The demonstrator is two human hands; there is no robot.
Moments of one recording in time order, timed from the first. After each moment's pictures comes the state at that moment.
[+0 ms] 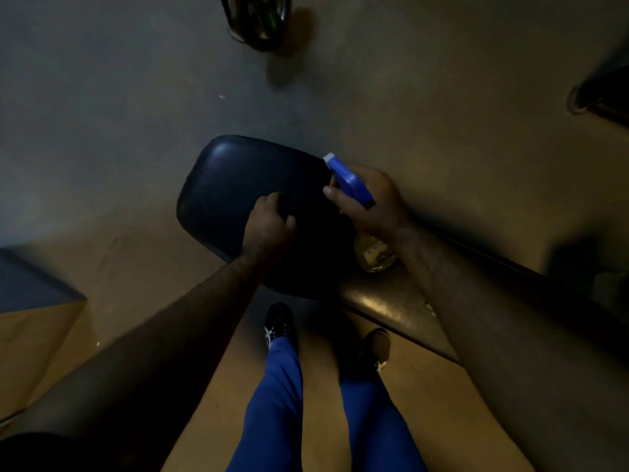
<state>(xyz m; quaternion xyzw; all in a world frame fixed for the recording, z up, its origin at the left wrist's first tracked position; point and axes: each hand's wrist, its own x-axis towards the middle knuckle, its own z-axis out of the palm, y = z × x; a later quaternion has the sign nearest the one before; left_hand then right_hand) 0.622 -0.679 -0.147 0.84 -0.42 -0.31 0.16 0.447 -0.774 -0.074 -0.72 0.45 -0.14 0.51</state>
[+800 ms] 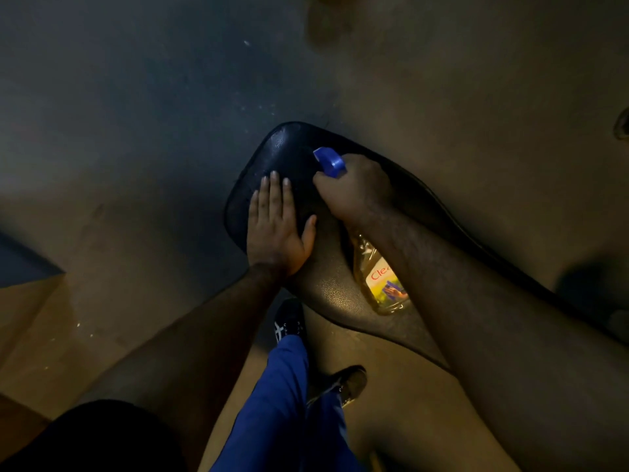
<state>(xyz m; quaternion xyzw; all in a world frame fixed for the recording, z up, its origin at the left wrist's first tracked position) 0.758 -0.648 -0.264 0.84 -0.52 -0.14 0.08 0.684 -0.783 -0.148 -0.72 0.58 0.07 0.38</state>
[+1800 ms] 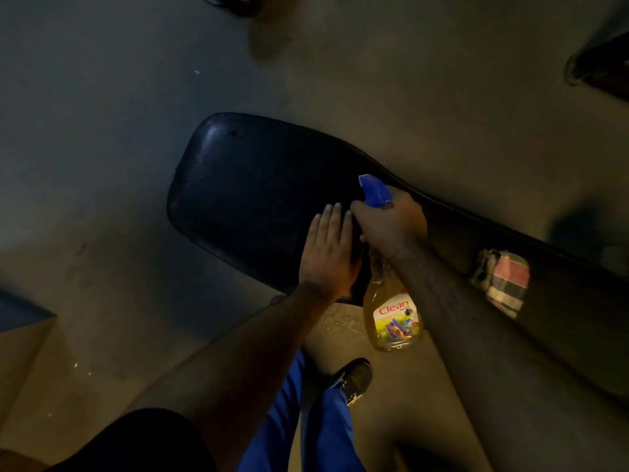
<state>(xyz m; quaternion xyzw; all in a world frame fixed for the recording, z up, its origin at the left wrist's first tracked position) 0.570 -0.642 -0.251 0.70 -0.68 -0.20 0.04 0.500 -0.725 -0.121 -0.53 0.73 -0.05 0.43</state>
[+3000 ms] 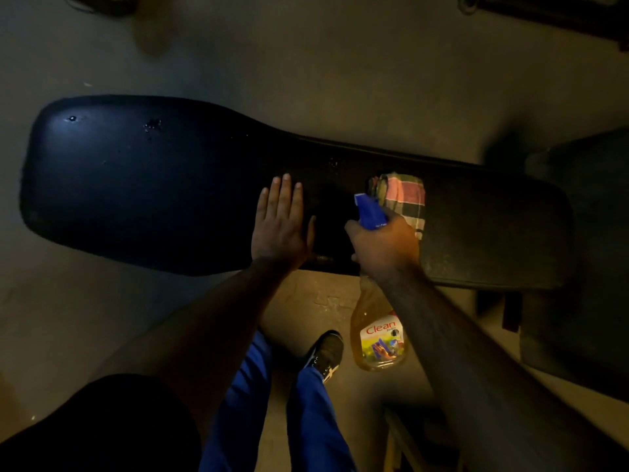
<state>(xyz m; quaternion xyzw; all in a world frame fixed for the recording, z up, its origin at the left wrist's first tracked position) 0.452 -0.633 -0.273 0.67 -0.74 -0.12 0.01 0.294 -0.627 -0.141 -0.38 0.79 -0.13 0.47</state>
